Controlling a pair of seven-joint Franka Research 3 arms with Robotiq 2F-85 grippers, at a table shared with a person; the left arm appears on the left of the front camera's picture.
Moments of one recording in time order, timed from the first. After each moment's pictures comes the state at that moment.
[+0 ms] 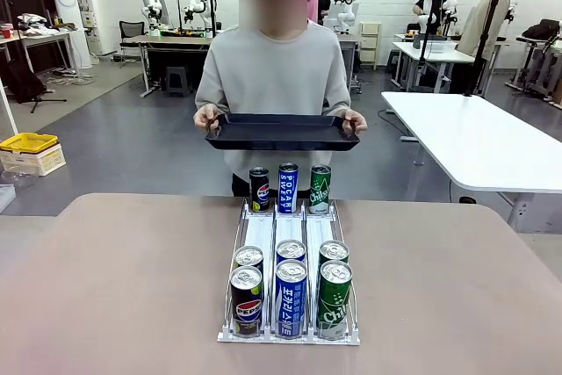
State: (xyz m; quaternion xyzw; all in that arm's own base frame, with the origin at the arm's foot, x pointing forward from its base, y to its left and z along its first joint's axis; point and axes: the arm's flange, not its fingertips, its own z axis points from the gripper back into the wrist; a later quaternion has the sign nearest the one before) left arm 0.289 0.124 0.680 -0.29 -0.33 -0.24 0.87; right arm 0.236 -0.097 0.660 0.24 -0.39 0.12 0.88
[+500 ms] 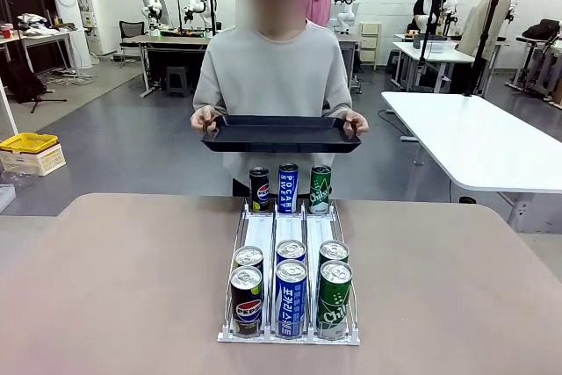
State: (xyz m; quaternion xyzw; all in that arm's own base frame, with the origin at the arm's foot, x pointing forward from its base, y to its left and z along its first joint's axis) left arm 0.289 0.124 0.680 -0.29 -0.33 -0.24 0.87; right arm 0.236 -0.097 0.660 0.24 -0.39 0.12 0.88
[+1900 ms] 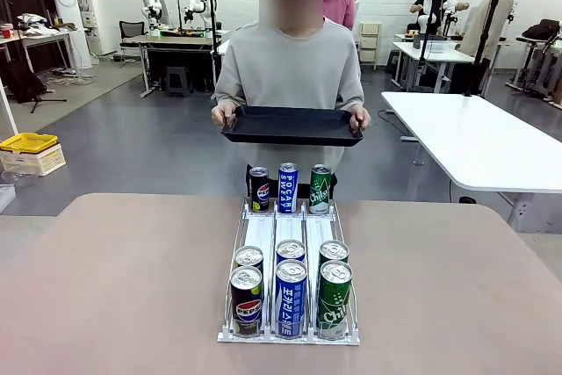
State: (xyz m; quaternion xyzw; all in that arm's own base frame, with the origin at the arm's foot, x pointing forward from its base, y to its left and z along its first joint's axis) left arm 0.289 0.124 0.680 -0.29 -0.33 -0.24 0.87; right arm 0.236 -0.097 0.660 0.24 -0.39 0.12 0.88
